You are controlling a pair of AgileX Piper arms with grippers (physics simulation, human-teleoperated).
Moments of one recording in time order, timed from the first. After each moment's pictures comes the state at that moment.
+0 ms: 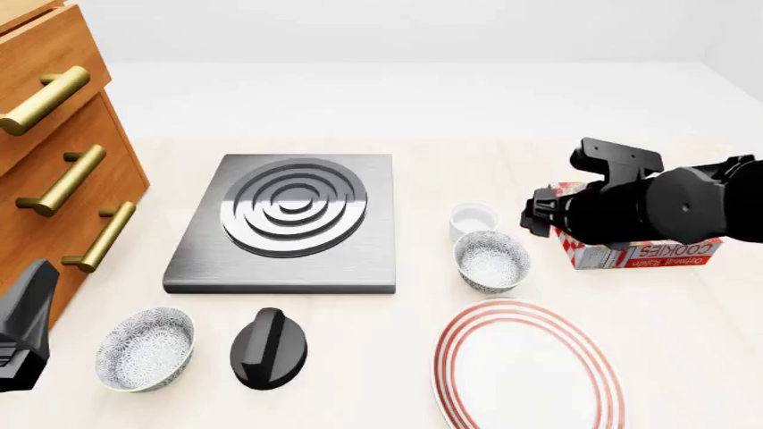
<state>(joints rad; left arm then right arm) 0.00 0.01 0.00 0.00 0.00 0.20 1.50 -0.73 0.15 0.31</state>
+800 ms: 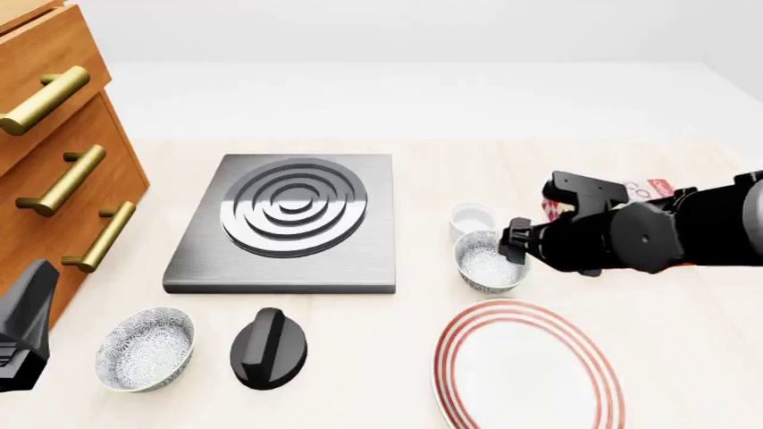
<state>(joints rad) 0.00 0.01 0.00 0.00 0.00 0.27 1.61 -0.68 0.04 0.36</state>
